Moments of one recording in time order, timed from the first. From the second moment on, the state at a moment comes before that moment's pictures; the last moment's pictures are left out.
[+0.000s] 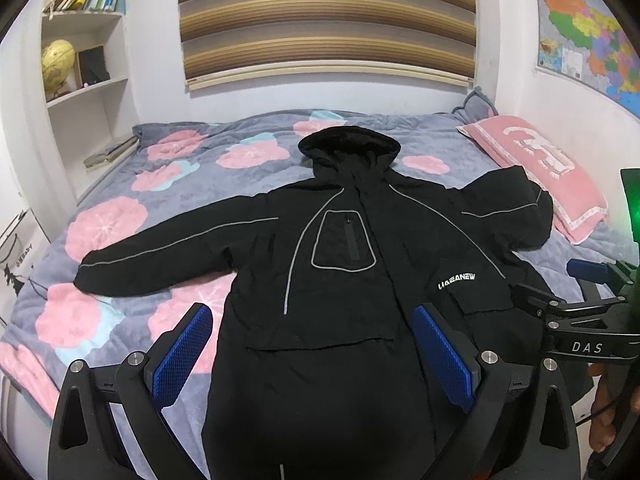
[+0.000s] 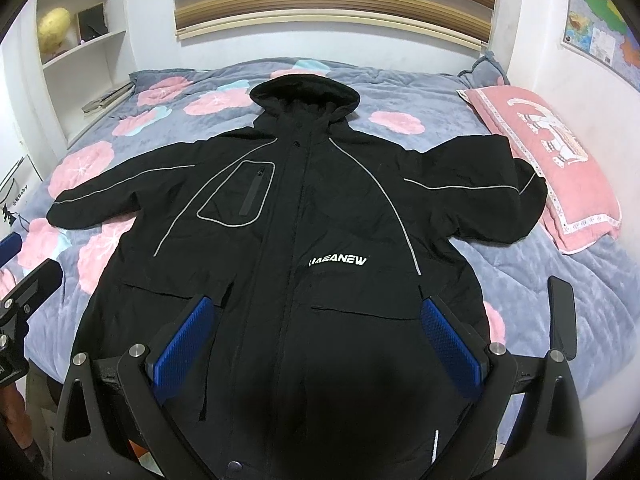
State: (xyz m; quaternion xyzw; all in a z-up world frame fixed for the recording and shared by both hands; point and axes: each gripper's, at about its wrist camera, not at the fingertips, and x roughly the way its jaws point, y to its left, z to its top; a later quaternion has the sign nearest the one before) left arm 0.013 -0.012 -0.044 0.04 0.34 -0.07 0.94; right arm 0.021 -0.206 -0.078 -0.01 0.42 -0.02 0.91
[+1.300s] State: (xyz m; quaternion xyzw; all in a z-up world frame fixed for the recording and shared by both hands) left arm 0.091 0.138 -0.130 -0.09 0.42 0.11 0.89; right arm 0.091 -0.162 -0.119 -0.08 0.42 0.00 0.91
